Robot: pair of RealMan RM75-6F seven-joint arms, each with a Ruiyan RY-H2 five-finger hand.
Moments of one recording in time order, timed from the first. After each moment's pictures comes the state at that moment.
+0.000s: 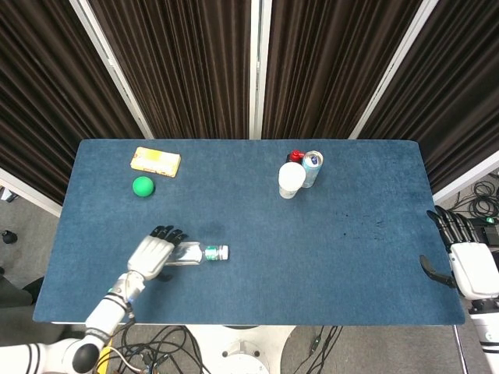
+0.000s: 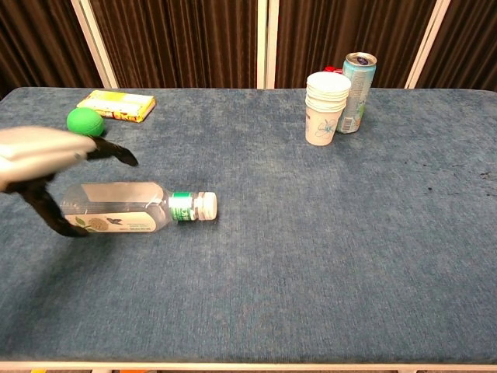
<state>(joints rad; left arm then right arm) -0.55 -1.45 -0.10 -1.78 1.00 0.97 0.70 0.15 -1.00 0.07 -1.61 -1.55 1.42 0.22</state>
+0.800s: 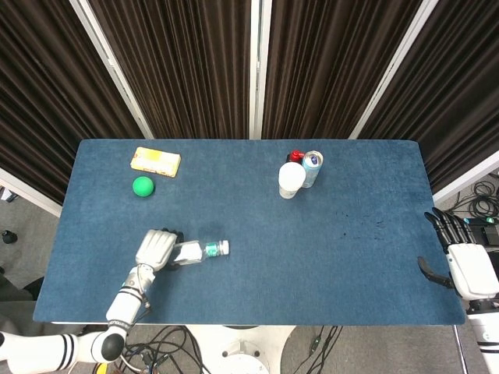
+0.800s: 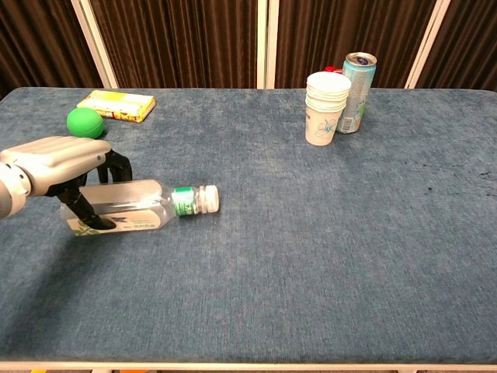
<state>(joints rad) -0.60 -1.61 -0.10 -1.59 0.94 1.06 0.62 0.15 -1.01 0.06 -1.62 -1.54 1.41 0.21</state>
